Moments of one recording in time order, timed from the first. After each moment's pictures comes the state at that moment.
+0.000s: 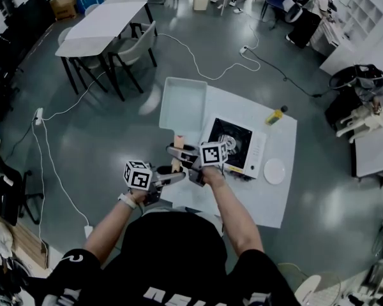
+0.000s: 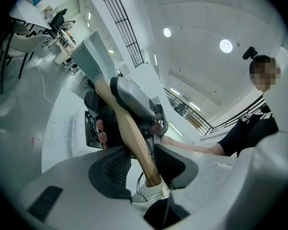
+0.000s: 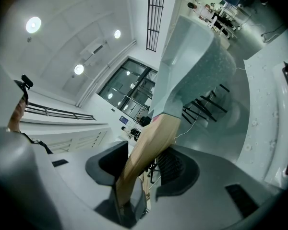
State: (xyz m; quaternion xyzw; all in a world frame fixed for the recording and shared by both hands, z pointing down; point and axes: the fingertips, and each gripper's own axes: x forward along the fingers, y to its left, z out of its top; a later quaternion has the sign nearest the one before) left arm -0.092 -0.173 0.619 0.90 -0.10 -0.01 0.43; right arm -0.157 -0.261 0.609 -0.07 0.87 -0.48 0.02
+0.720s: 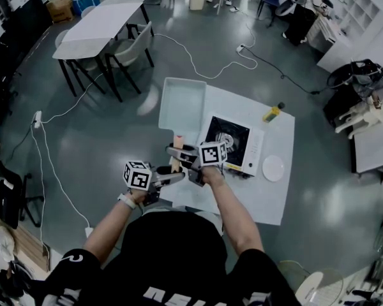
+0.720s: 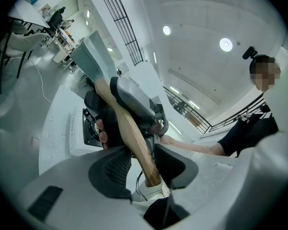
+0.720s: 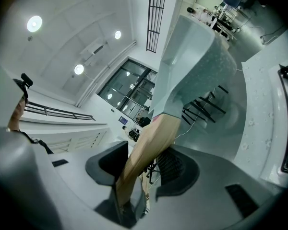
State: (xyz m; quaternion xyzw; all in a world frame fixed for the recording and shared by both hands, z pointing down) left arm -0.090 -0.172 0.623 0.90 -0.09 0.00 0.43; right arm -0.154 -0.259 0.612 -0.08 0.87 -0.48 0.02
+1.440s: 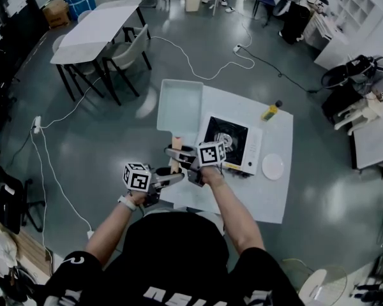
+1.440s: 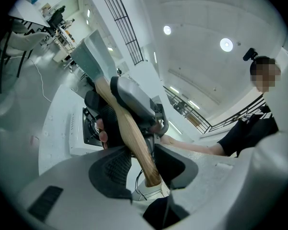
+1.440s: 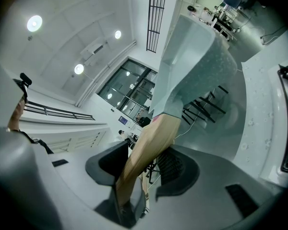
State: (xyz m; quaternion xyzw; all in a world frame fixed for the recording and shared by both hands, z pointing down) left arm -0.090 -0.171 0.619 0.90 -0.09 0.00 0.43; right arm -0.152 -0.260 0.610 -0.09 0.87 -0.48 0.01
